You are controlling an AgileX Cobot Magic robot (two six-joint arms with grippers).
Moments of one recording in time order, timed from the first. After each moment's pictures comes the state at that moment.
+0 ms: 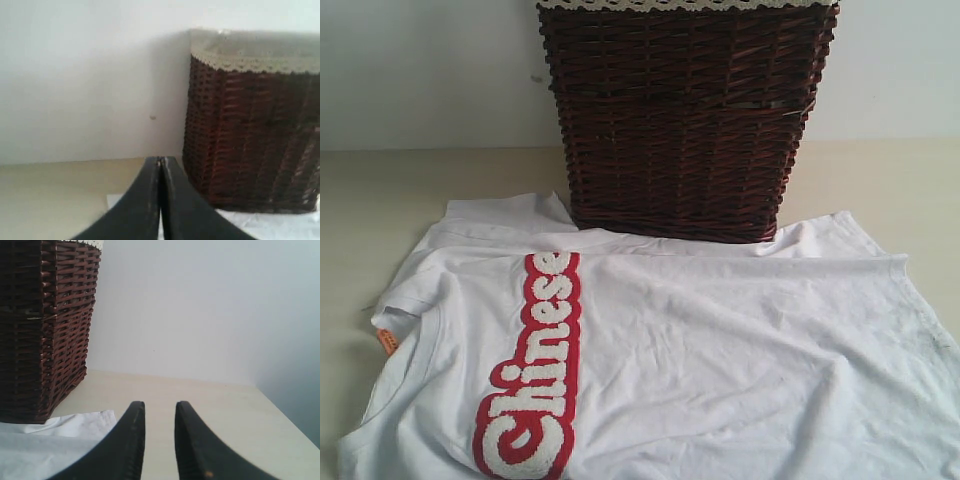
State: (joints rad) left arm -0.11 0.39 -0.23 0.87 -0.15 -0.98; right arm -0.11 0.02 0.00 0.15 0.09 -0.30
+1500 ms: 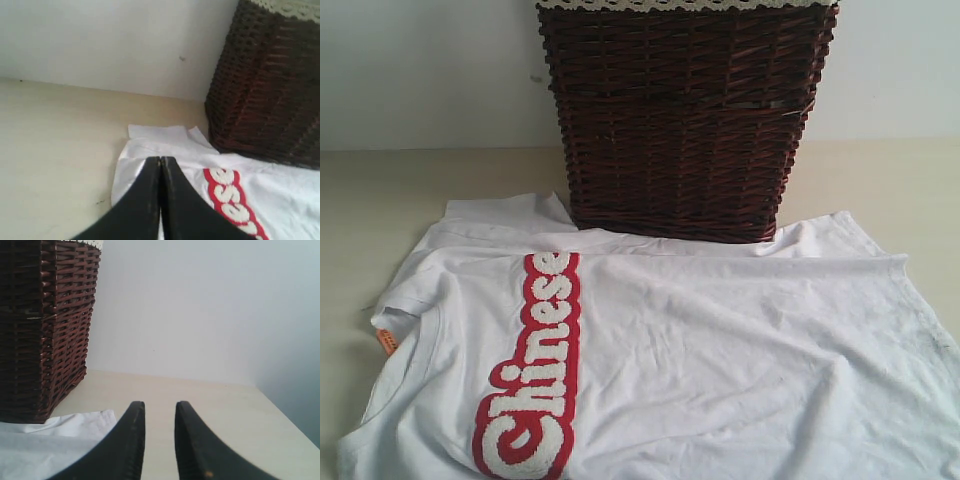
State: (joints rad) left arm -0.13 0.40 -0.25 -0.24 0.16 0.06; right arm -0.11 0.02 0.00 0.15 0.09 -0.30
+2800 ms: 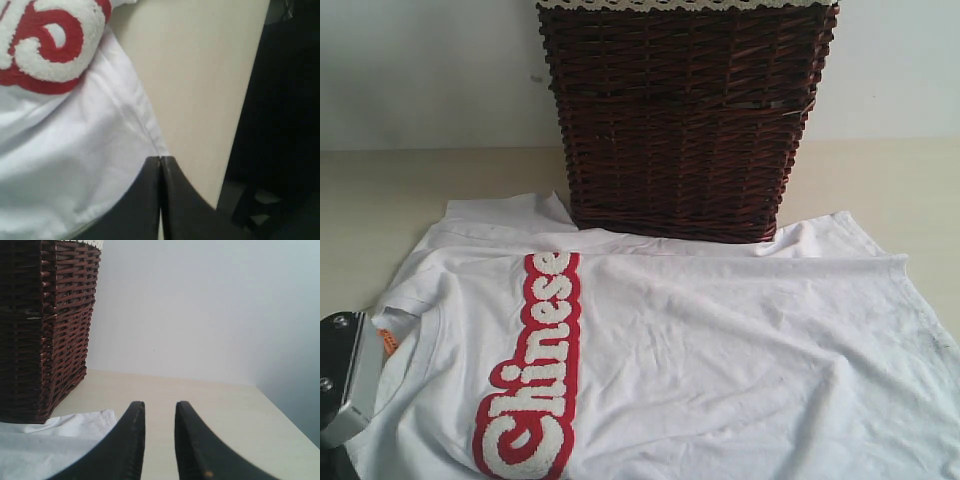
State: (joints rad) left arm -0.38 1.13 -0.45 -0.58 0.90 1.23; right arm -0.11 0.02 0.00 0.15 0.09 -0.30
